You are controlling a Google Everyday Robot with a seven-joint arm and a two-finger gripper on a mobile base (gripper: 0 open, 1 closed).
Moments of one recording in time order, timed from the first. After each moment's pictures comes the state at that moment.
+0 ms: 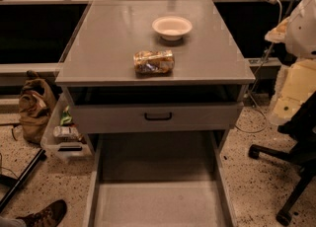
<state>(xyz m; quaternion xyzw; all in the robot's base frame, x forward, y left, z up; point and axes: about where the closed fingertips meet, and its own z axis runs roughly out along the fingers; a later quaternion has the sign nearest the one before) 0.438 -0.217 0.976 -0.60 0.78 -0.03 0.16</state>
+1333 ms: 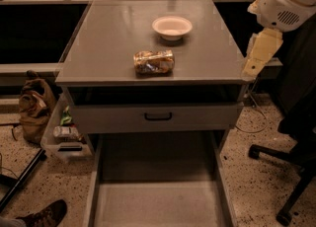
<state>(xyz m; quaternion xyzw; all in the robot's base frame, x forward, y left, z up) 0.559 -0.218 0.975 -0.60 0.77 -0.08 0.22</state>
